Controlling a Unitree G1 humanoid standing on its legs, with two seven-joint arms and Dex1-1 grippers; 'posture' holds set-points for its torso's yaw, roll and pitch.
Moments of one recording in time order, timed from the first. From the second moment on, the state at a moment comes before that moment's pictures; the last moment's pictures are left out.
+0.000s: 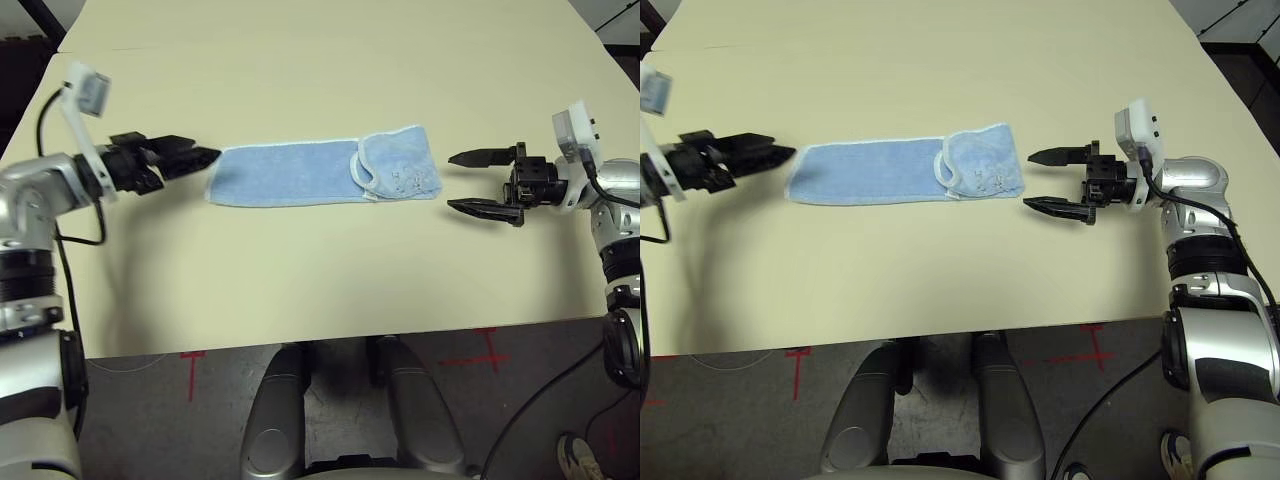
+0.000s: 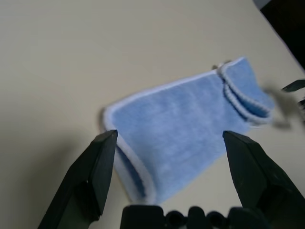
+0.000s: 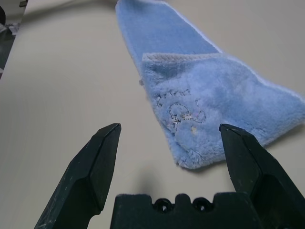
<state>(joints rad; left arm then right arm) -0.78 0.92 0.30 0.27 -0.64 1.25 -0.96 -0.82 -0.63 -0.10 0.73 0.30 -0.13 1.57</state>
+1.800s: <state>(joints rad) -0.83 0.60 0.63 0.34 -0.71 1.53 -0.44 -0.77 -0.63 -0.09 0.61 0.32 -0.07 1.51</state>
